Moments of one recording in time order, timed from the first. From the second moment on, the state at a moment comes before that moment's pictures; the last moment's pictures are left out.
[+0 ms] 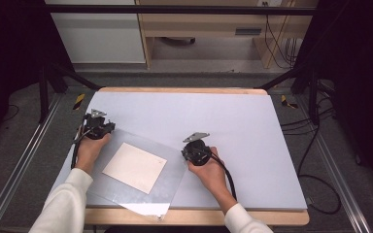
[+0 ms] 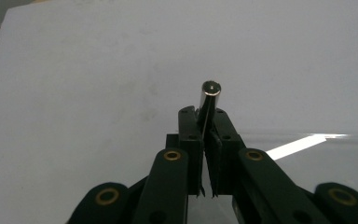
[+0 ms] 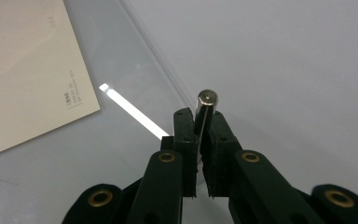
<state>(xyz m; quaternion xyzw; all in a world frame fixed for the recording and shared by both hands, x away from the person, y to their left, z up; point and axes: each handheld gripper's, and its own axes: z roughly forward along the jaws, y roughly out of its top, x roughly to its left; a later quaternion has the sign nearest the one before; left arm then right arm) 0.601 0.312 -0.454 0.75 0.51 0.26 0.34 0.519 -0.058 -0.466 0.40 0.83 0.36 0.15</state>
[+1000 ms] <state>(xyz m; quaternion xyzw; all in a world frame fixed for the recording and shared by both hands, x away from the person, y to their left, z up) 0.575 0.192 -0.413 0.81 0.43 0.19 0.34 0.571 -0.201 -0.403 0.47 0.81 0.31 0.17</state>
